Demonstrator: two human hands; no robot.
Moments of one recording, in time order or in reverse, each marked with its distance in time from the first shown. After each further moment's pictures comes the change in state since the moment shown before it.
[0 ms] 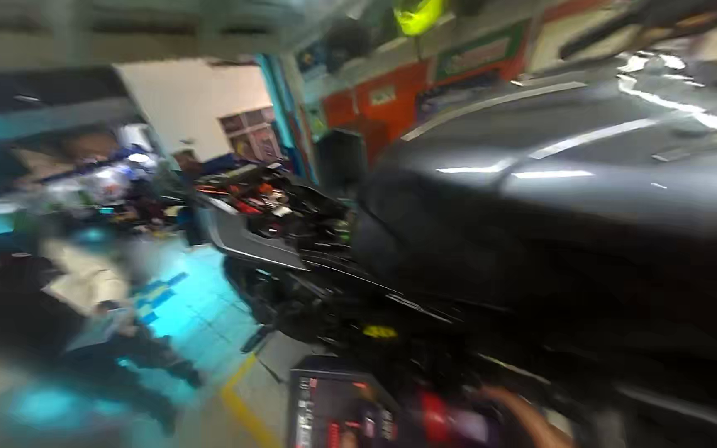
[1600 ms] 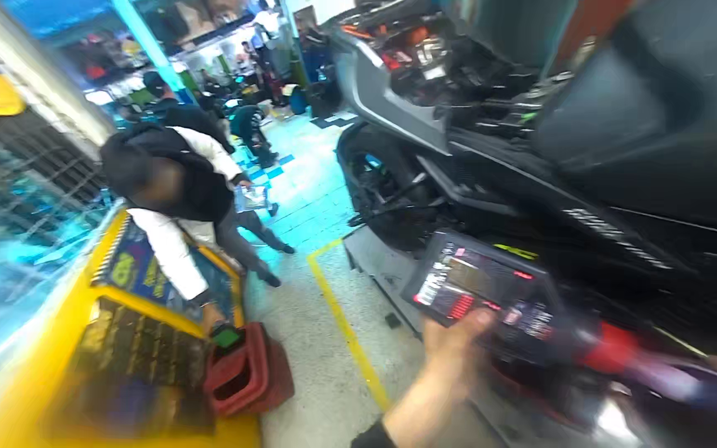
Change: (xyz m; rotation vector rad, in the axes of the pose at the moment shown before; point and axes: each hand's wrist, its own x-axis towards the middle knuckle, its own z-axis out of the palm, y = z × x) left_hand 0.010 0.015 0.017 -0.031 0.010 -0.067; right_hand 0.004 -0.022 0.012 -0.045 0.048 -0.088
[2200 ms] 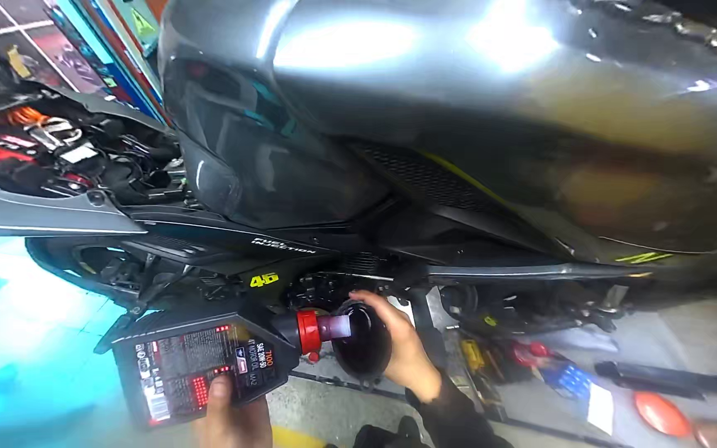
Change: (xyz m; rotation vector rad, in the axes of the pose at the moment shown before) left_hand 0.005 -0.005 0.002 0.056 -0.128 0.108; right_hand -0.014 0.033 -0.004 0.043 0.135 0.096
